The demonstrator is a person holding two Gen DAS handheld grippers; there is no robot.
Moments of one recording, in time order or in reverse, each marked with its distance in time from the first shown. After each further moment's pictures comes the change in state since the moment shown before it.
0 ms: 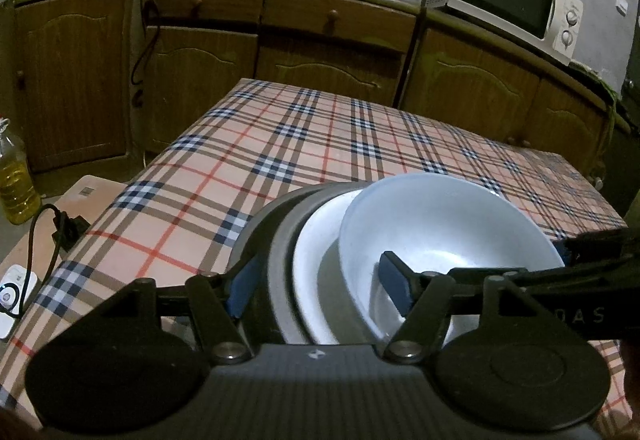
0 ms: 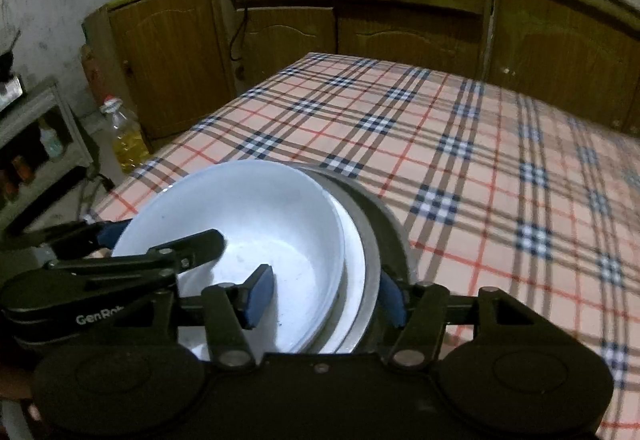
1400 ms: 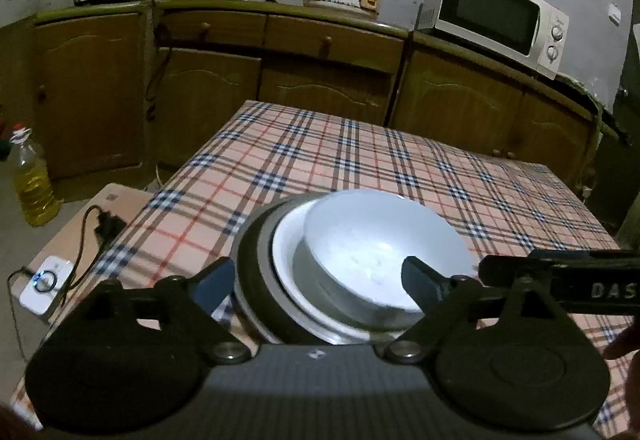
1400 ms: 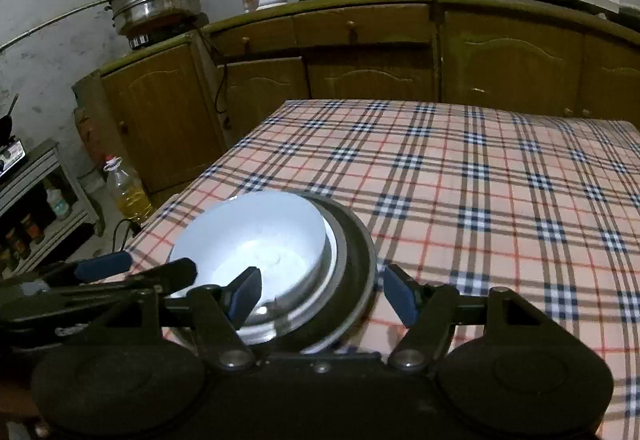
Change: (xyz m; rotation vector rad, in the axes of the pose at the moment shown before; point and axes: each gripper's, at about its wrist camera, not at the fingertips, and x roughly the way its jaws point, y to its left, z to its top) left arm -0.076 -0.025 -0.003 -0.006 -0.025 0.027; right arm -0.094 -0.016 -0.030 0.158 -0.116 0.007
